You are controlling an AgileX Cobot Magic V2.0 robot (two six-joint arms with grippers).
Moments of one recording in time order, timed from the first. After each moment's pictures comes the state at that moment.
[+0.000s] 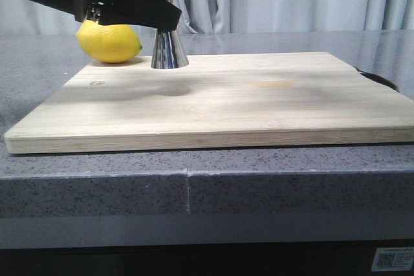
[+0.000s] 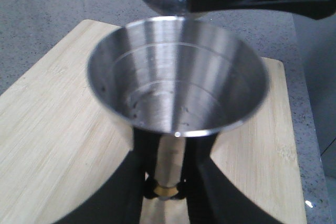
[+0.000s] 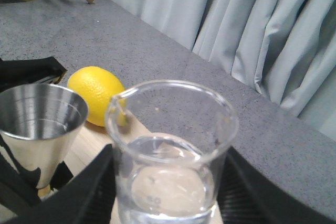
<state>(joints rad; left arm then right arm) -0.27 1.72 -1.13 -1.46 1.03 1.90 0.55 1.39 -0.93 -0.32 -0.25 -0.03</state>
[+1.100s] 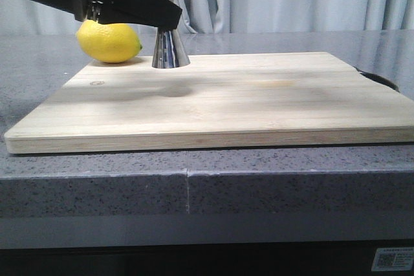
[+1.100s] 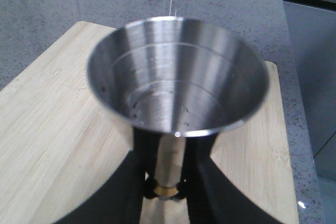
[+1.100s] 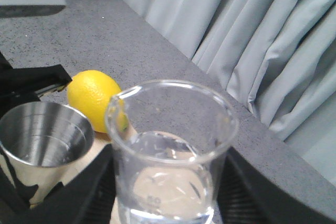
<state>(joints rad) -0.27 1.72 -1.13 -1.46 1.05 1.89 0.59 1.39 -1.03 -0.45 -0.13 -0.04</state>
